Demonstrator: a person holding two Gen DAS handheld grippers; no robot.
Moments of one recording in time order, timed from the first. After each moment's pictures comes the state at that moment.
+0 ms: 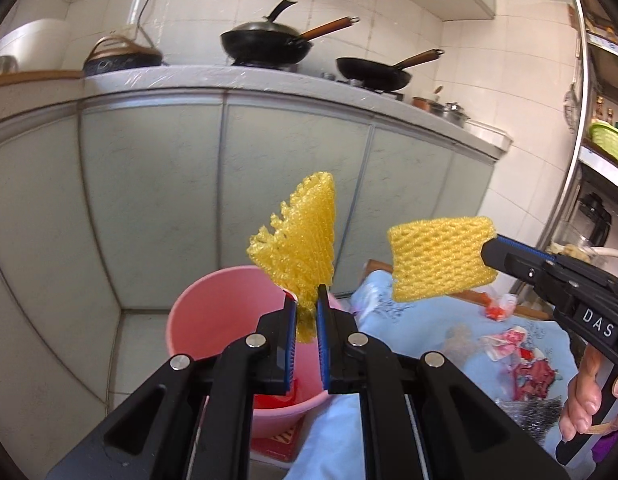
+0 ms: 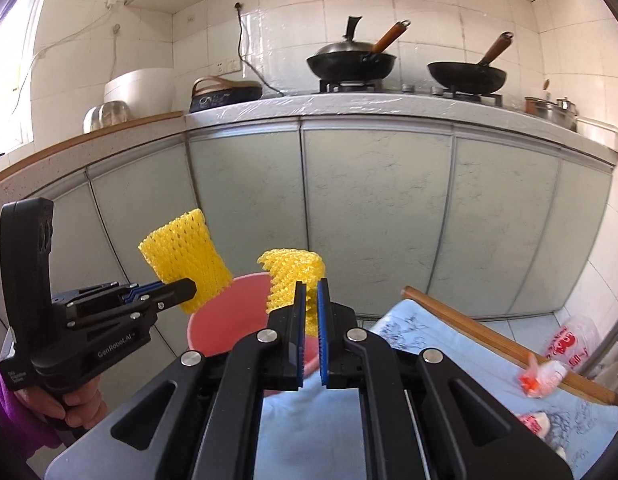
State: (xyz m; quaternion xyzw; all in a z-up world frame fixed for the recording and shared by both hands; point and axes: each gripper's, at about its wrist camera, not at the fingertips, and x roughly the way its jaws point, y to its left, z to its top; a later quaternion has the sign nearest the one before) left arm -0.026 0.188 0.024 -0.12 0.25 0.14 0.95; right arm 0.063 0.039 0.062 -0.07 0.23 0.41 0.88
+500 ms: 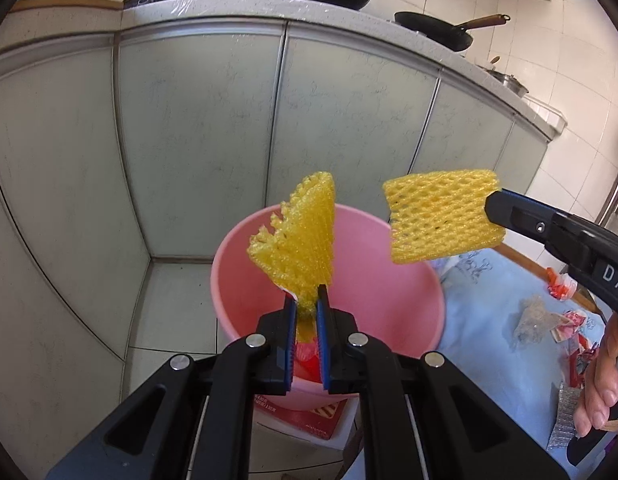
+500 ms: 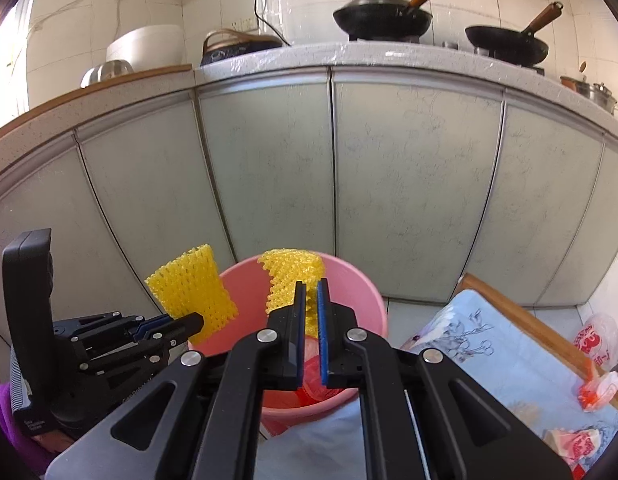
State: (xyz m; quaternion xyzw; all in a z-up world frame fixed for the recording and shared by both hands) left arm -0.014 0.239 -0.049 -0.16 0.32 0.19 0.91; right arm 0.090 0.124 0.010 -0.10 0.29 0.43 0.85
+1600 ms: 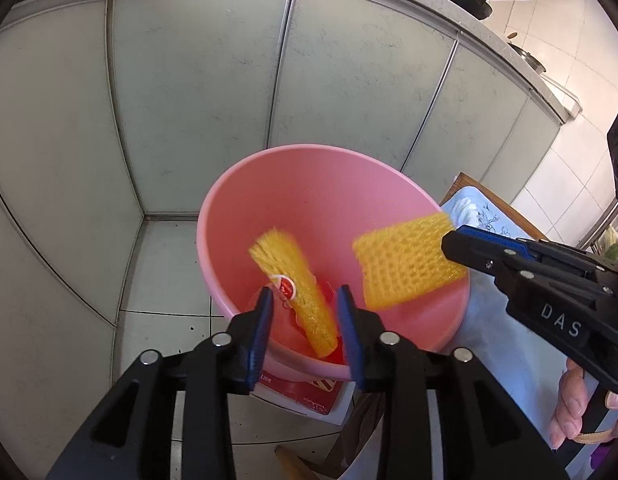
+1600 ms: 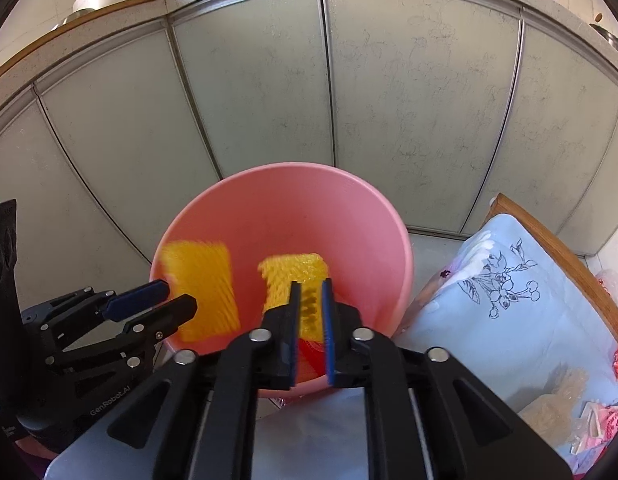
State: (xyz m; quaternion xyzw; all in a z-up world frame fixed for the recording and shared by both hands) left arm 0.011 0.246 -0.083 -0.18 0.38 0.19 0.89; right arm 0.117 0.157 -0.051 -0.13 0.40 0.41 0.81
